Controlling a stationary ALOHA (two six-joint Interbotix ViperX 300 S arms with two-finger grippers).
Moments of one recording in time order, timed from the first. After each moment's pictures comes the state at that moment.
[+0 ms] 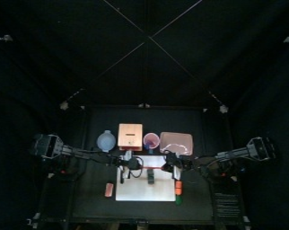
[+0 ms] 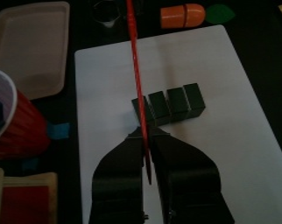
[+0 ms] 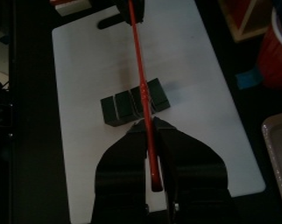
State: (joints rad) left arm -0.09 -0.03 0.68 0.10 0.00 0.00; right arm 0.12 -0.41 0.92 -0.37 0.21 0.73
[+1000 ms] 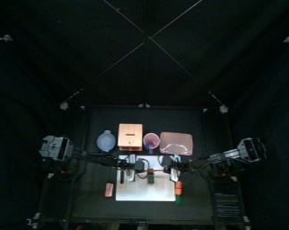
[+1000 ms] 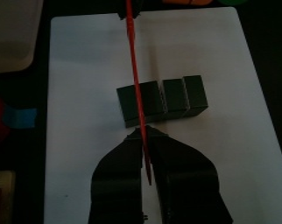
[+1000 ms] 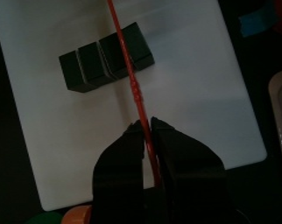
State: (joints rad) left arm -0.12 0.11 0.61 -0.03 0.00 0.00; right arm 0.12 -0.25 0.90 -0.36 0.34 0.73
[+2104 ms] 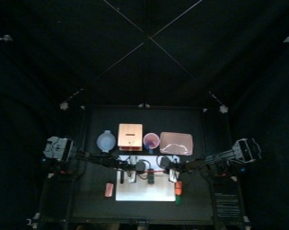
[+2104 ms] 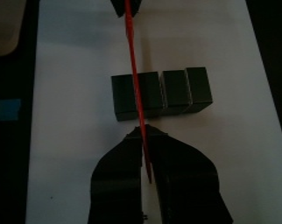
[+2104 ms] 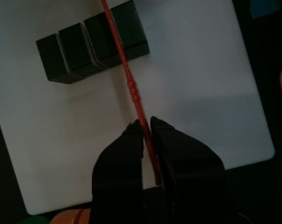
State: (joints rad) left arm -0.13 0.17 0.60 -0.07 -0.01 0.00; right arm 0.12 -0.17 0.89 -0.36 0.34 0.73
